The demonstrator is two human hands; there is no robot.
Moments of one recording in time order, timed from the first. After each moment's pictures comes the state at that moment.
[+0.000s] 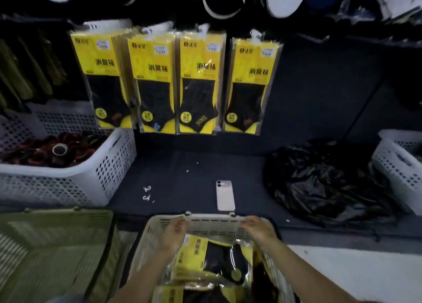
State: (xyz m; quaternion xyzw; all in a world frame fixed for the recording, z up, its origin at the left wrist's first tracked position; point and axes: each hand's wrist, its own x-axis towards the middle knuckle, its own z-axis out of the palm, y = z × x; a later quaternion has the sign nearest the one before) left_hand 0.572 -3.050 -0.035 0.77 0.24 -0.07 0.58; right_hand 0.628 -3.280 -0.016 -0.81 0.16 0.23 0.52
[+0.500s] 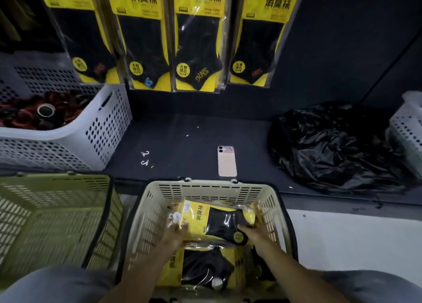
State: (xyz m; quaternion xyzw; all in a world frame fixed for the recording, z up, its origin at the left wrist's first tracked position) left_hand 0.524 -3.054 -0.116 0.78 0.32 -0.25 0.48; right_hand 0.579 -3.292 -0.125 -0.76 0.33 0.29 0.48
